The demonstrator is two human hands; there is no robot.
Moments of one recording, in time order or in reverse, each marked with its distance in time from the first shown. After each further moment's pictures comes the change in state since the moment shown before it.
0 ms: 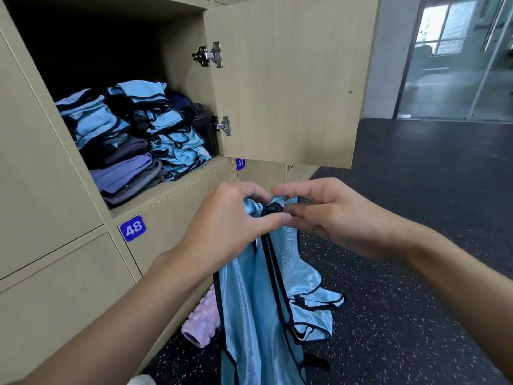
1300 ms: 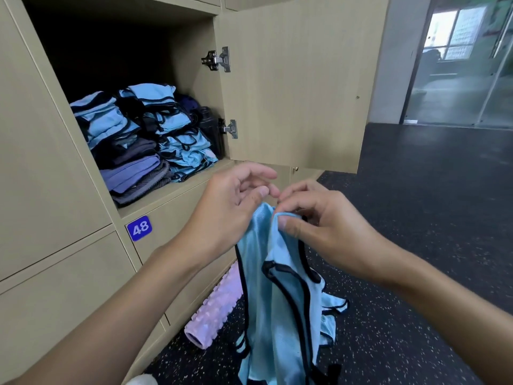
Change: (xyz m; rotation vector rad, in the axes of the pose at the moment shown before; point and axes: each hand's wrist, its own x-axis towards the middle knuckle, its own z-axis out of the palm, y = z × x) left_hand 0.012 -0.011 -0.008 -0.360 -0.030 0.141; right_hand -0.004 0.009 0.015 -0.393 0.157 -0.339
